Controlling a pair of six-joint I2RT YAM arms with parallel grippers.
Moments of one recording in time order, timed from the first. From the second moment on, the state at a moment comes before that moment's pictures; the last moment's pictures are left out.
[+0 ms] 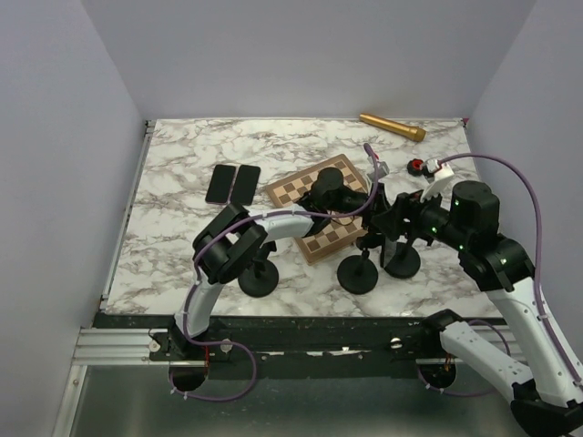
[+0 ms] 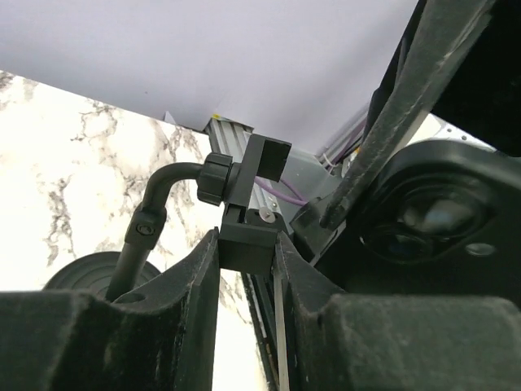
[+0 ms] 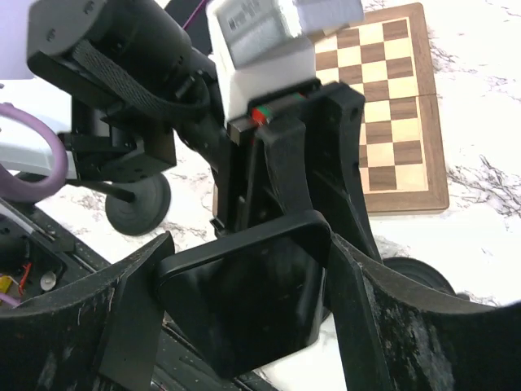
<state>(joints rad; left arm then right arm) -0.86 2.12 1.43 0.89 0.99 -0.77 0.39 0.79 1.05 -0.68 -0.21 0.18</state>
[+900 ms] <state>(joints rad) -0.83 1.76 1.38 0.44 0.71 -0.66 0.39 0.73 1.25 -0.71 -0.07 0.36</state>
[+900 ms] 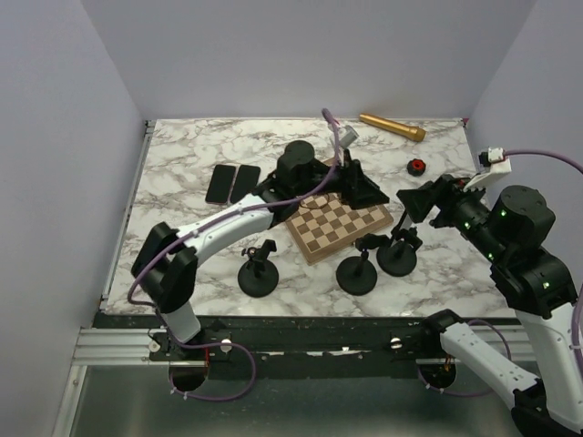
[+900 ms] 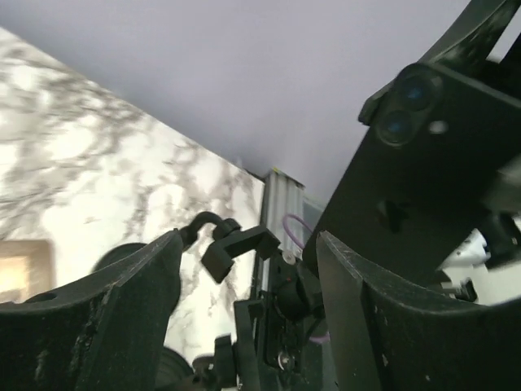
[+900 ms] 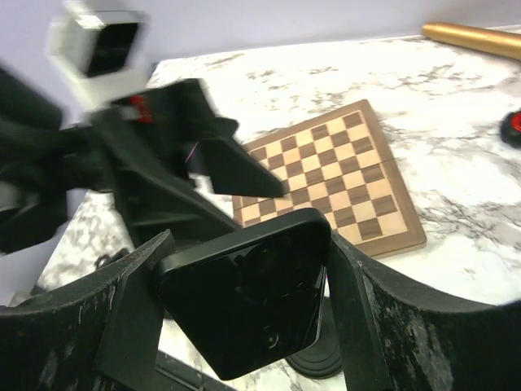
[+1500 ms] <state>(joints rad) -0.86 1.20 1.17 0.00 0.25 -0.41 0.39 0.91 1.25 -0.62 0.15 0.65</state>
